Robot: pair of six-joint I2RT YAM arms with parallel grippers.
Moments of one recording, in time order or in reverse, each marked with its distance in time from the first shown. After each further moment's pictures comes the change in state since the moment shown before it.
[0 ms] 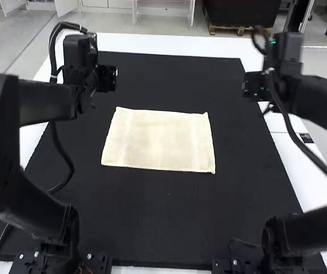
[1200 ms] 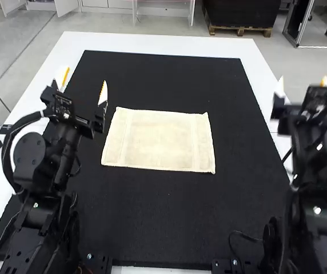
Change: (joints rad) left arm -0.023 -1.227 -0.607 0.125 0.211 0.217; right arm -0.224 -1.122 -0.584 0.369 -0.187 -0.136
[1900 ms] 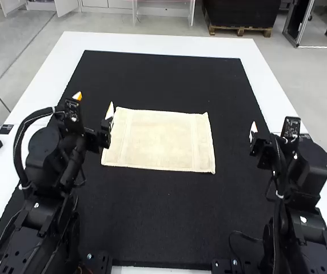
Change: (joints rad) left arm -0.079 -0.014 -0.031 -0.248 -0.070 -0.138; right arm 0.000 -0.094 -0.227 -0.206 -0.156 0.186
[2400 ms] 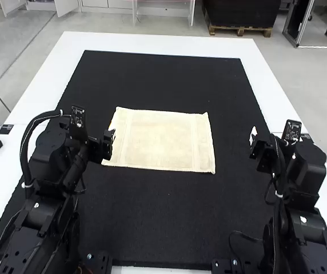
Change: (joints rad) left arm 0.000 0.000 0.000 -0.195 0.000 -0.021; right arm 0.000 0.000 0.000 -0.127 0.032 0.099
